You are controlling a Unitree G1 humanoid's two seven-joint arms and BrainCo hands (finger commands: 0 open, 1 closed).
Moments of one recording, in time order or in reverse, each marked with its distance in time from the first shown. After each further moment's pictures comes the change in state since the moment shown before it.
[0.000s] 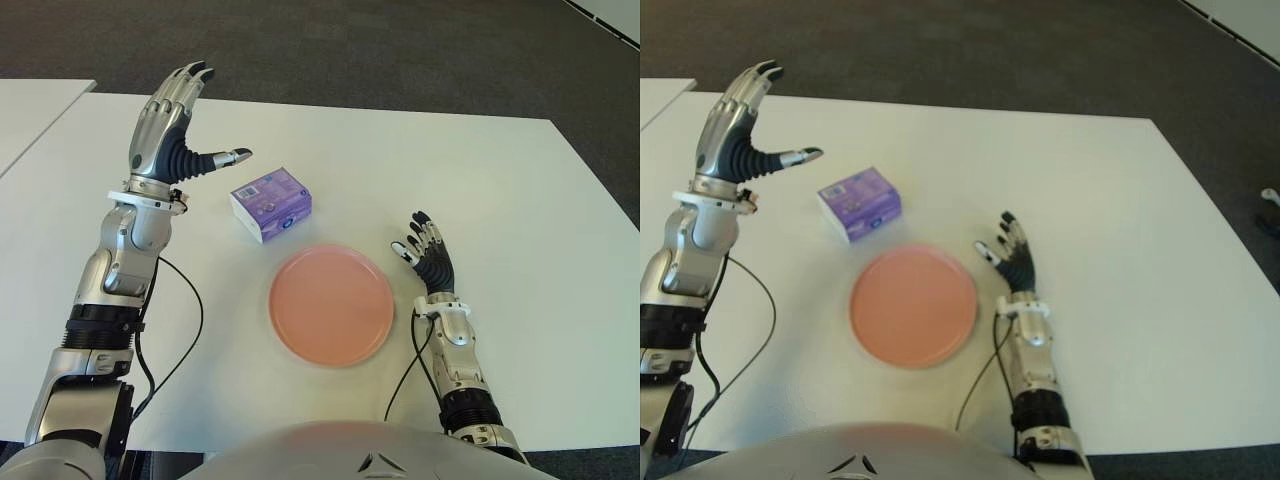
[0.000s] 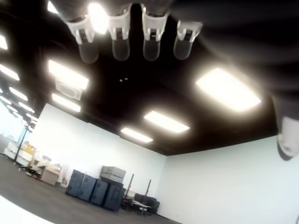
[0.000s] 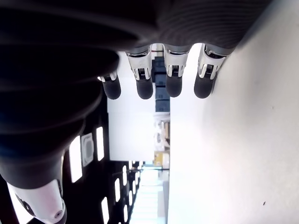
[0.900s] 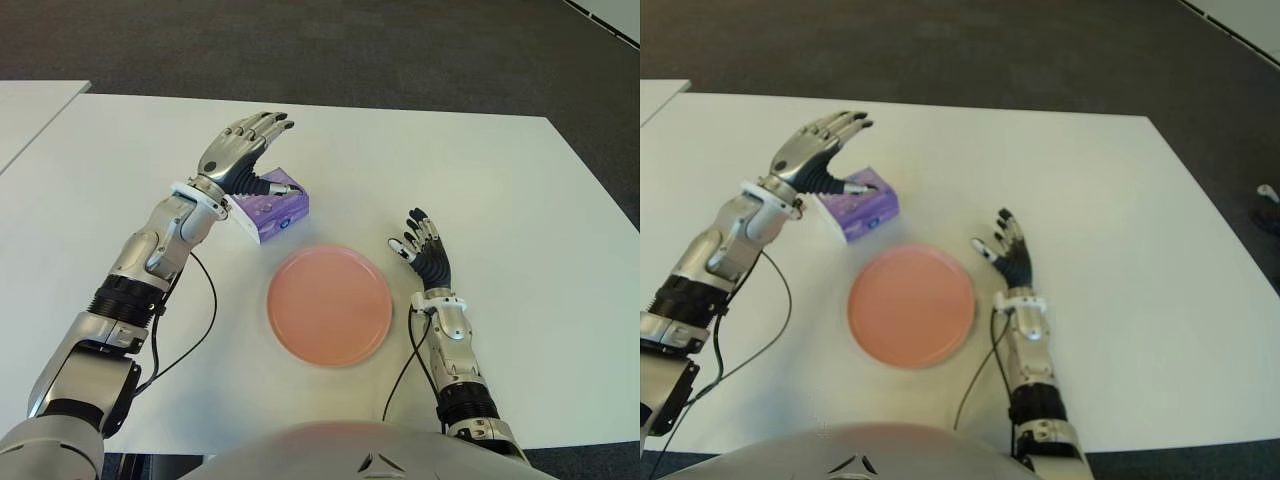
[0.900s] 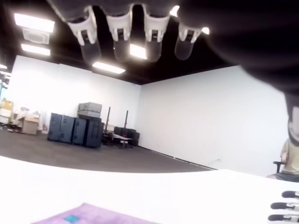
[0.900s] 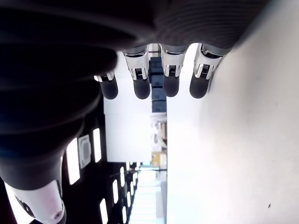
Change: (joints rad) left arm -0.089 0.020 -0.236 0.135 0.056 -0.029 -0.127; right arm -0.030 0.009 -0.003 0.015 0.003 0.027 0.003
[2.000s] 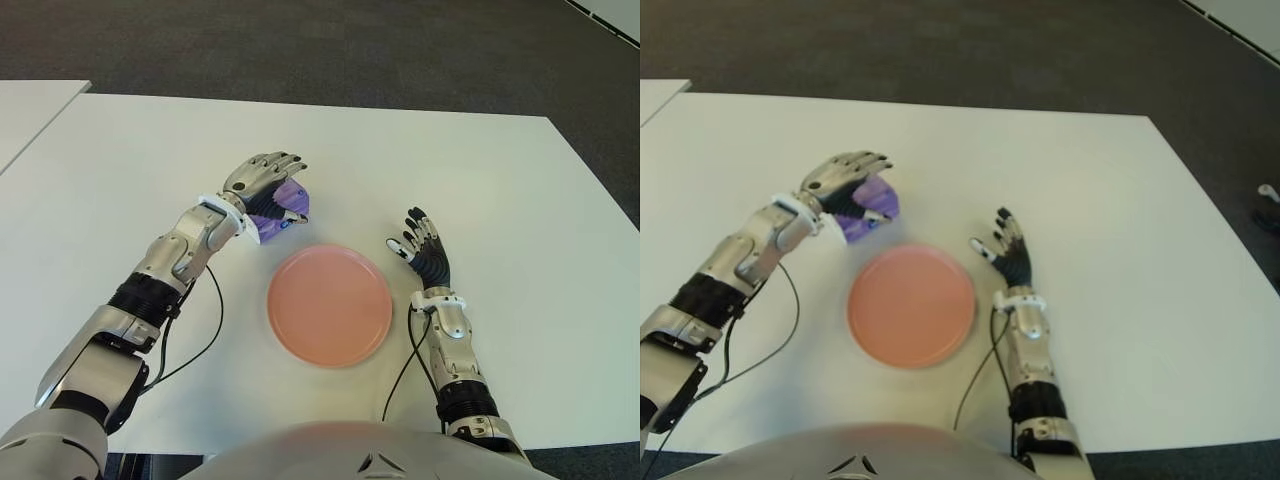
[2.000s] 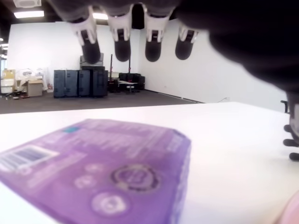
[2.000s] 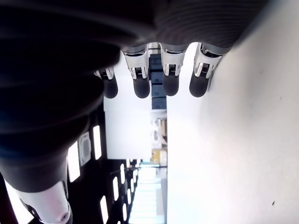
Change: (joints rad) left arm -0.038 -0.012 -0.173 0.075 0.170 0.151 -0.105; right arm -0.005 -0.003 -0.003 0.006 0.008 -0.001 0.015
